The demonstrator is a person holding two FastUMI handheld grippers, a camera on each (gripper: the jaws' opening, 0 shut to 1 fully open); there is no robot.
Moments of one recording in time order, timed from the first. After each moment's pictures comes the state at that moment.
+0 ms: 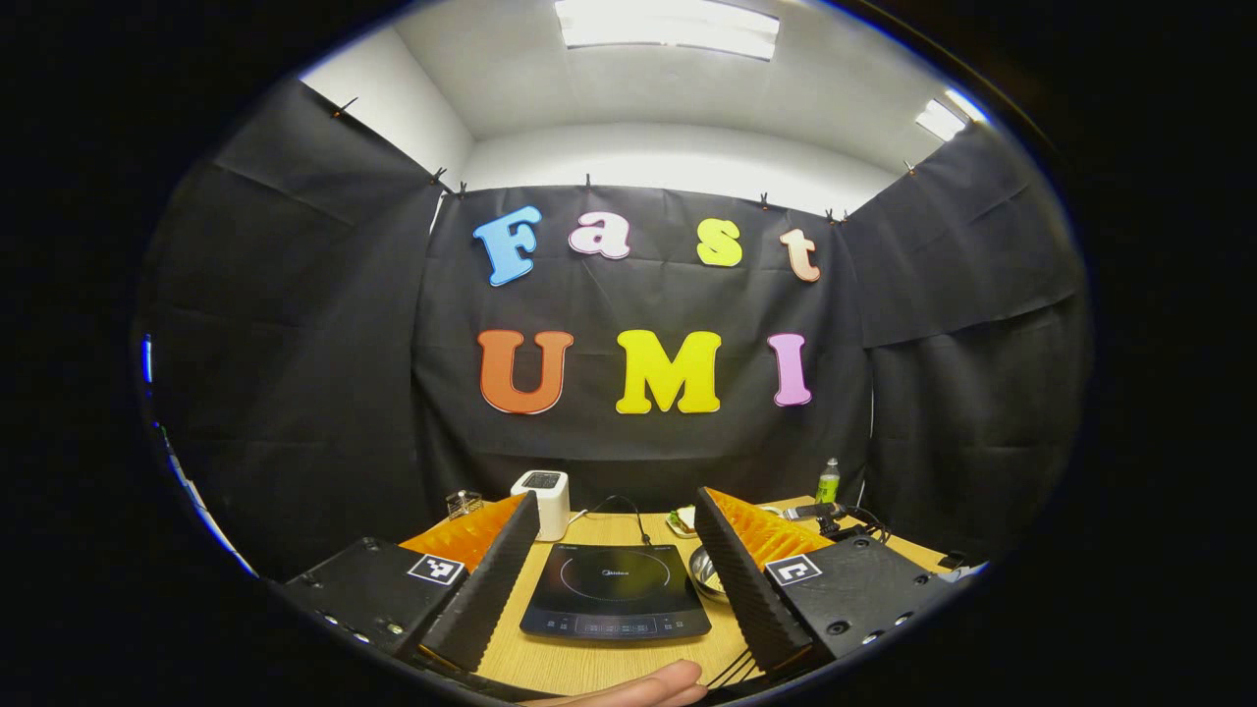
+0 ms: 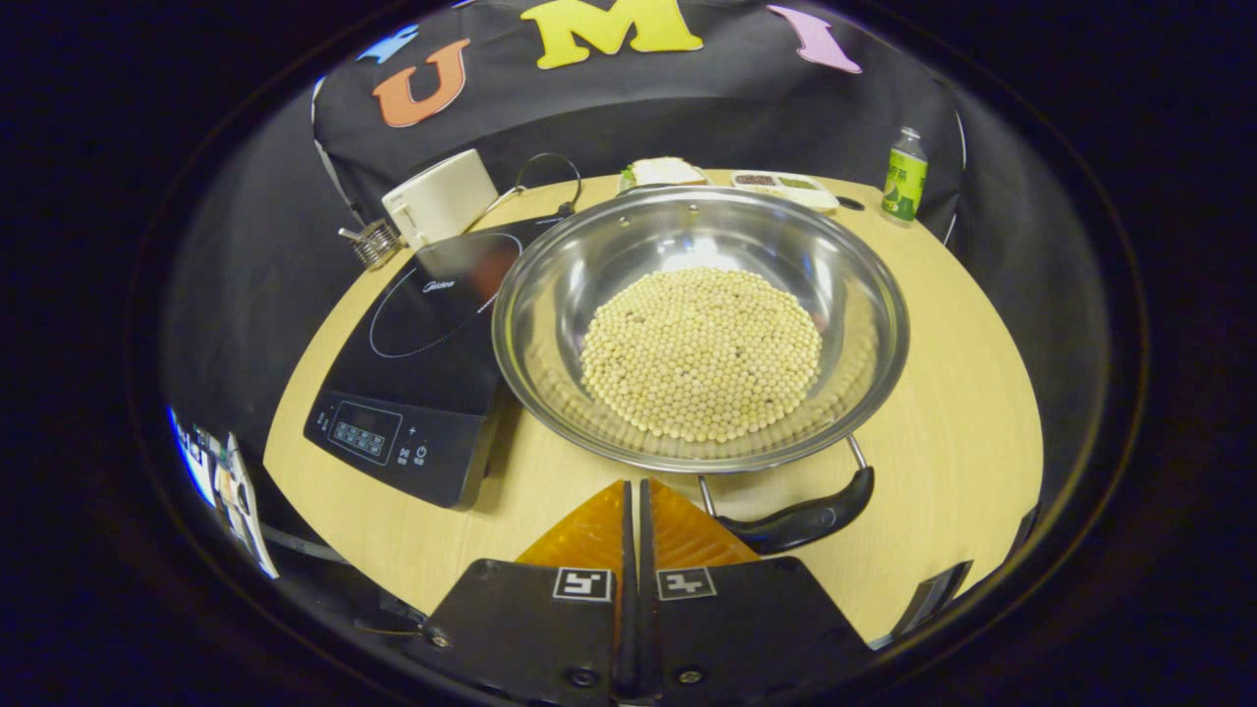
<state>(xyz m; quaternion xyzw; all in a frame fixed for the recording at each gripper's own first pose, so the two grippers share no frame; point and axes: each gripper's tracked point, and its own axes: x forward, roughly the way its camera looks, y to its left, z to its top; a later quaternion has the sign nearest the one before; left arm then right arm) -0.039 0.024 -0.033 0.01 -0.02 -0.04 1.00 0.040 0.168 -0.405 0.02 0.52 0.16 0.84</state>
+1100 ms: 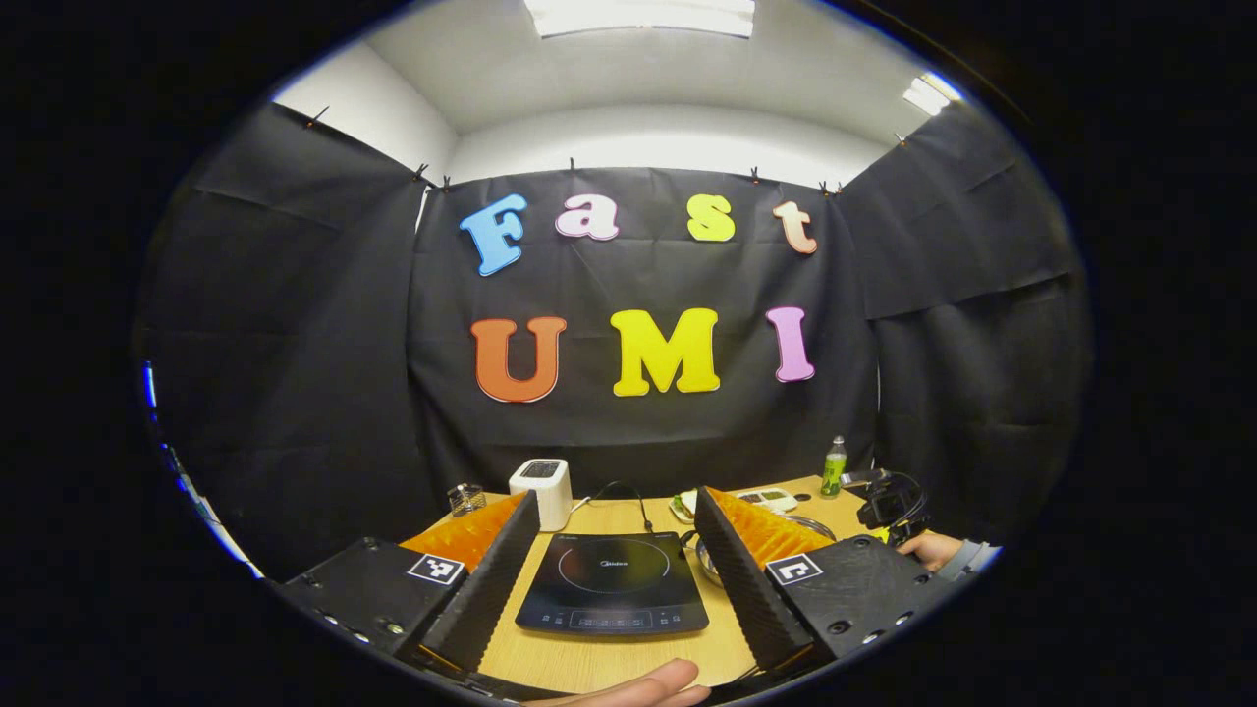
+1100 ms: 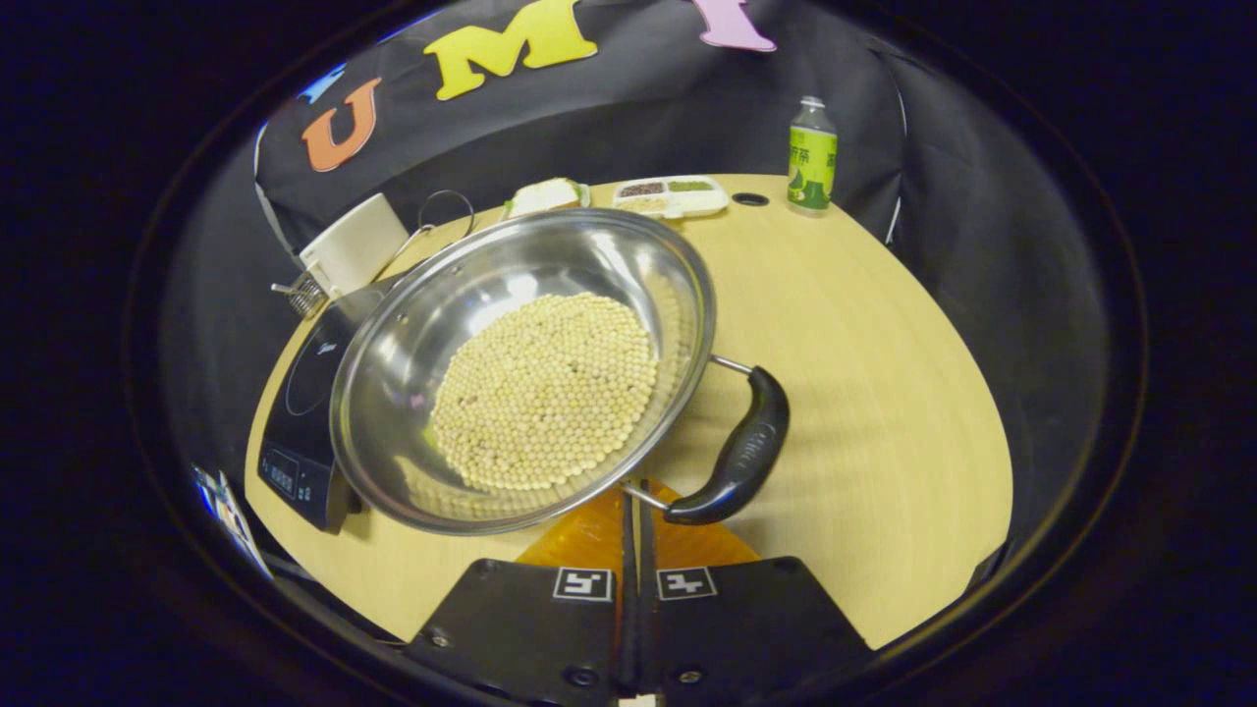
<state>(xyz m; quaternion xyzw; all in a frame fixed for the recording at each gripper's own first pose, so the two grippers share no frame) -0.022 -0.003 -0.044 0.05 0.01 -0.02 1.00 0.116 0.043 -0.434 0.05 0.50 0.10 0.86</state>
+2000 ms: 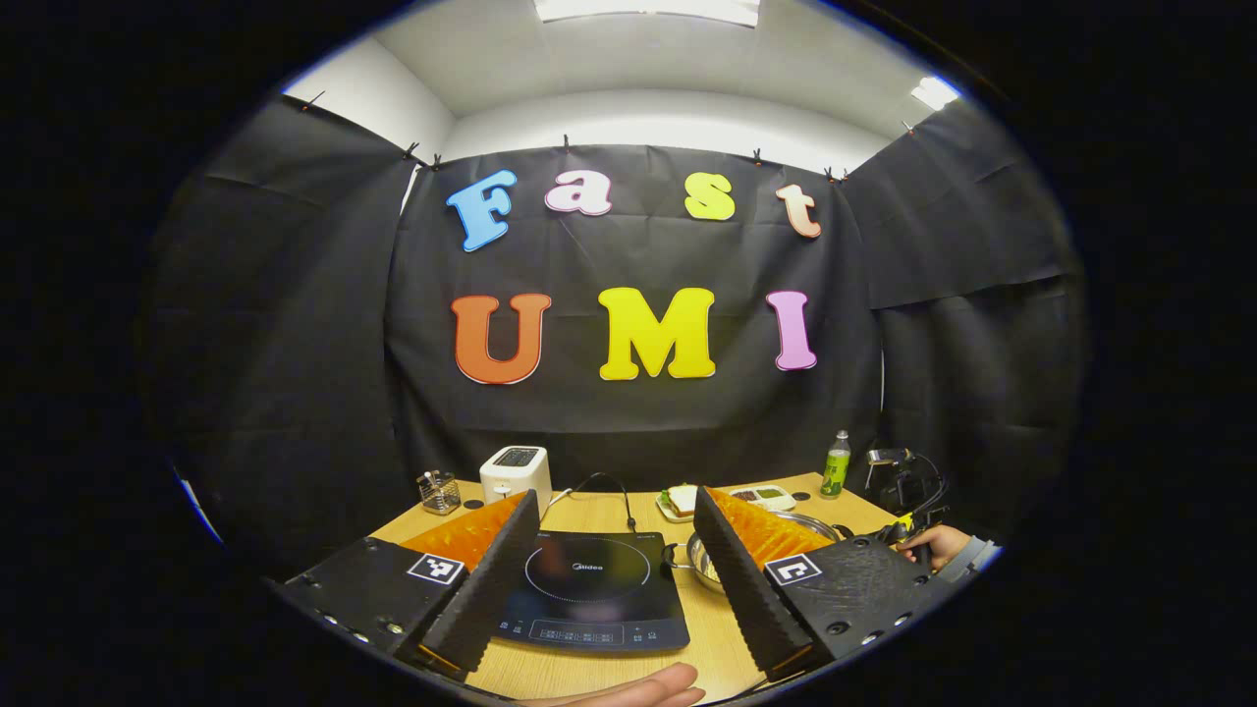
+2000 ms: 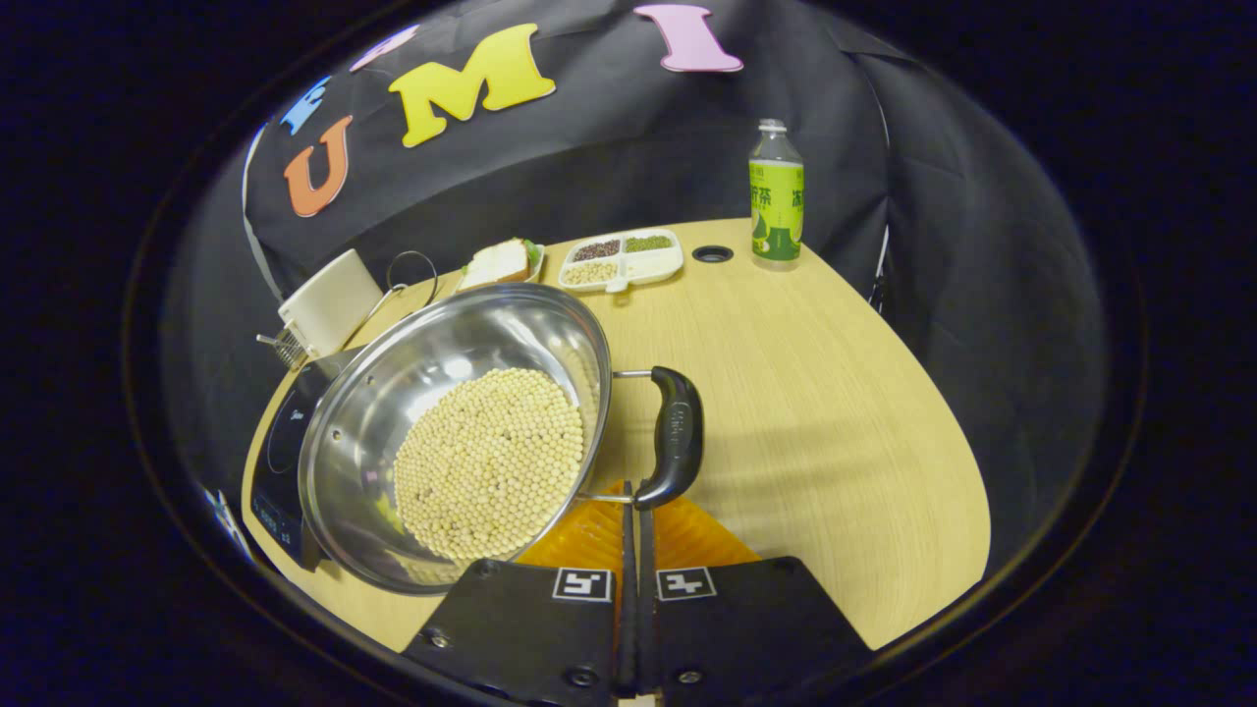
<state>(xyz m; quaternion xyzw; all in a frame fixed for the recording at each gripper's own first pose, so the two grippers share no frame) 0.053 -0.039 -0.084 0.03 0.03 -0.03 1.00 0.199 -0.005 -0.430 0.06 0.43 0.10 0.89</state>
